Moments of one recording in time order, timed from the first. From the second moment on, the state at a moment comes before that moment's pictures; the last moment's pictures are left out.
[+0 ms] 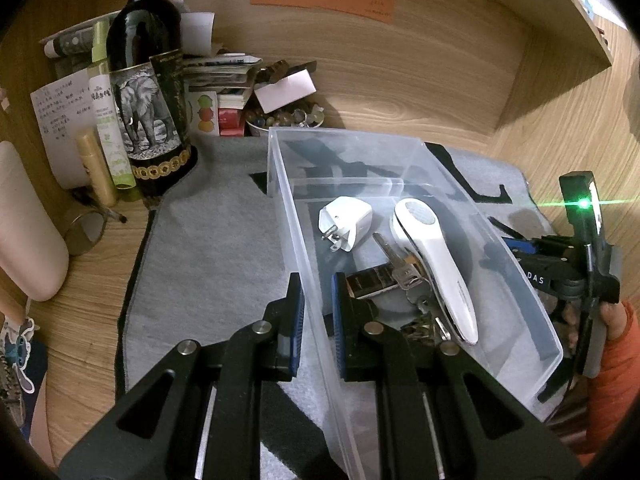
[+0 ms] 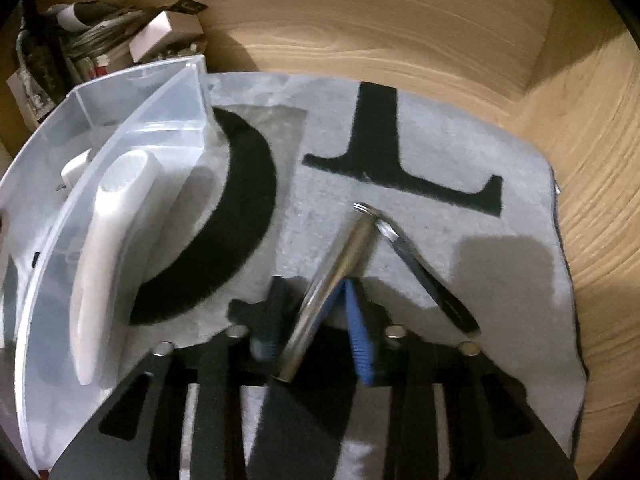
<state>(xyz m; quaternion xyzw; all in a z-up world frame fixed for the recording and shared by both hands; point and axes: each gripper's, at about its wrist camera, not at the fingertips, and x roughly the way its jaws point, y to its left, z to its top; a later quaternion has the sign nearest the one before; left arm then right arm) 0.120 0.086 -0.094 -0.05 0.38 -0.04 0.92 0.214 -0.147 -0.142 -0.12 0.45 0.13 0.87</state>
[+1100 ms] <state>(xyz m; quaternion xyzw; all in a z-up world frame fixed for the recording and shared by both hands) 0.118 0.086 -0.094 -0.05 0.38 -0.04 0.92 0.155 -0.058 -0.071 -0.12 0.33 0.30 0.89</state>
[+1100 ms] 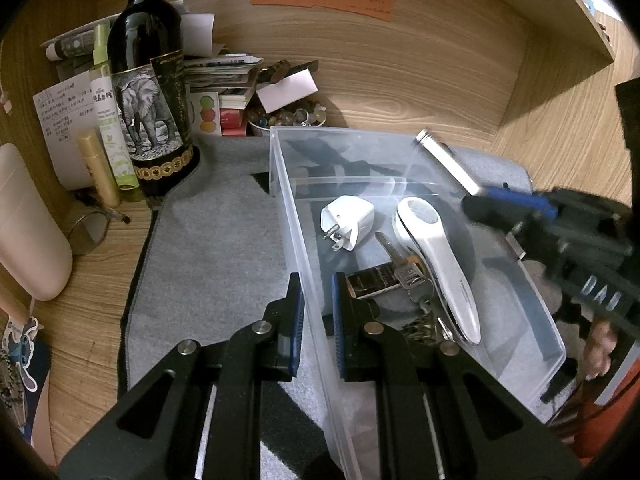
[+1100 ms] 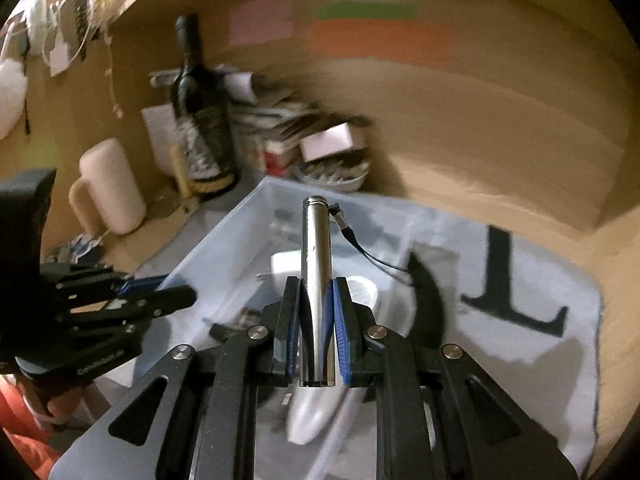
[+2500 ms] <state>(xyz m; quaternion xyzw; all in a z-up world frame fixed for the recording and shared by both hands) 0.063 0.056 -0.021 0.02 0.24 0.01 0.97 0.092 -0.111 -0.023 -0.06 0.21 0.30 0.93</state>
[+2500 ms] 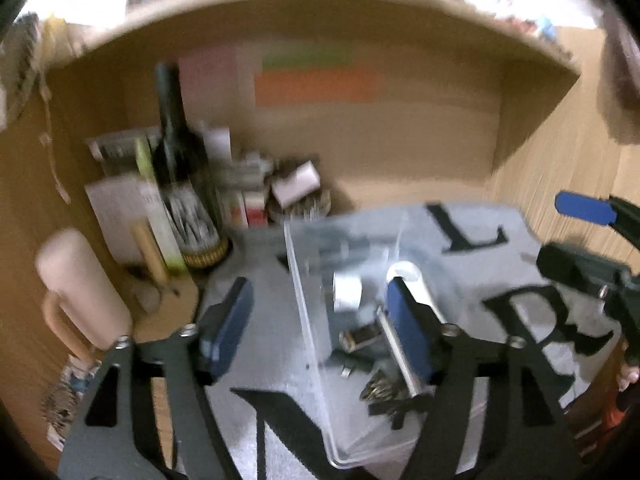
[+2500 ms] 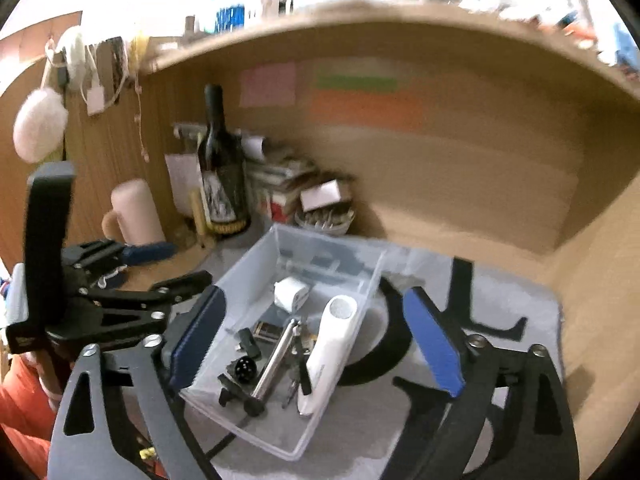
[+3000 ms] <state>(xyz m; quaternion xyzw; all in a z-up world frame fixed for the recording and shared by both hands) -0.008 0.013 0.018 0.00 0.12 -0.01 0.99 0.028 -0.167 -0.005 -0.01 0.12 0.26 0.96</state>
